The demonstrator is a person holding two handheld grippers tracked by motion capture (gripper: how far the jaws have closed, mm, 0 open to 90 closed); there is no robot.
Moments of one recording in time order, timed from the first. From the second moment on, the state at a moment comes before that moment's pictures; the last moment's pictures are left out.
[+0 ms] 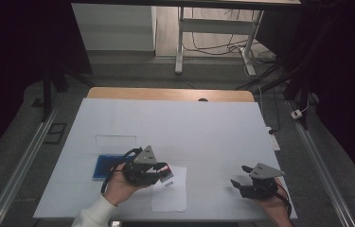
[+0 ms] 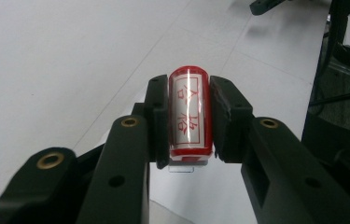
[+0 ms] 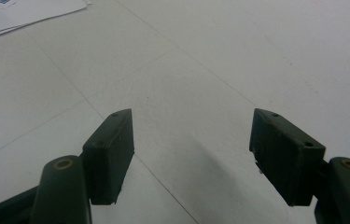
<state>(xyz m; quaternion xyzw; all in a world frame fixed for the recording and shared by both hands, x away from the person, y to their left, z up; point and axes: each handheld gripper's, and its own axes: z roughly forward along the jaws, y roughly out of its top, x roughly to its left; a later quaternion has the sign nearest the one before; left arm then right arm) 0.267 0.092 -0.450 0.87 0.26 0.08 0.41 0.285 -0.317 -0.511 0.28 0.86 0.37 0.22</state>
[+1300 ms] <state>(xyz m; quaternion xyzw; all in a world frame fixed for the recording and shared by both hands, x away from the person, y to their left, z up) 0.277 0.181 -0.456 0.84 0.37 0.12 0.38 0.287 -0.317 -0.511 0.28 0.85 0.38 0.22</state>
